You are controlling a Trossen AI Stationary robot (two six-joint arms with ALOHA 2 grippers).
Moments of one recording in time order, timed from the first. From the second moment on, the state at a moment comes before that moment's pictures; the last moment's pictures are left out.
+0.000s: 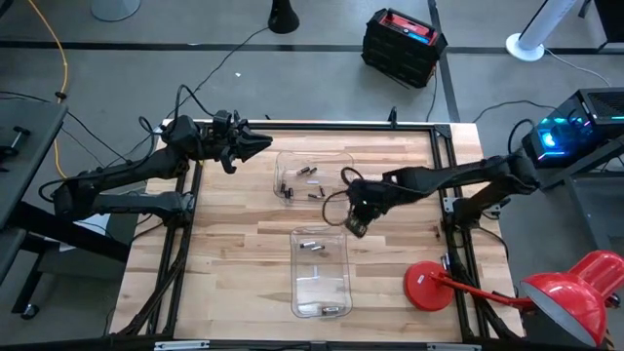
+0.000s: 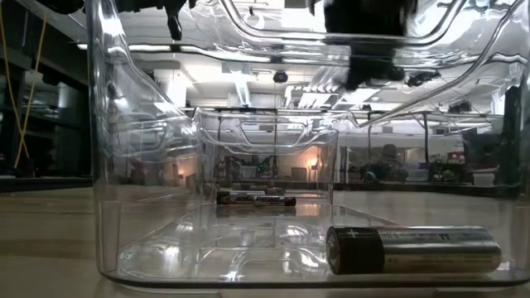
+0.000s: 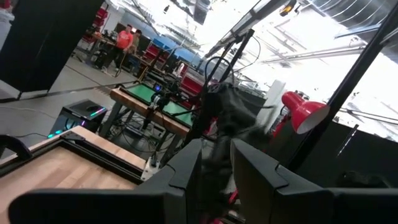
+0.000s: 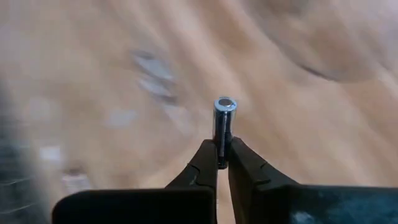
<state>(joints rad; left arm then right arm) 0.46 0.92 0.69 0.44 0.41 -0.61 0.10 1.49 1.21 -0.77 -0.02 0.71</state>
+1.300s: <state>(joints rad) 0.46 0.92 0.69 0.41 0.37 -0.55 0.23 1.58 0.79 -1.20 -0.20 1.34</state>
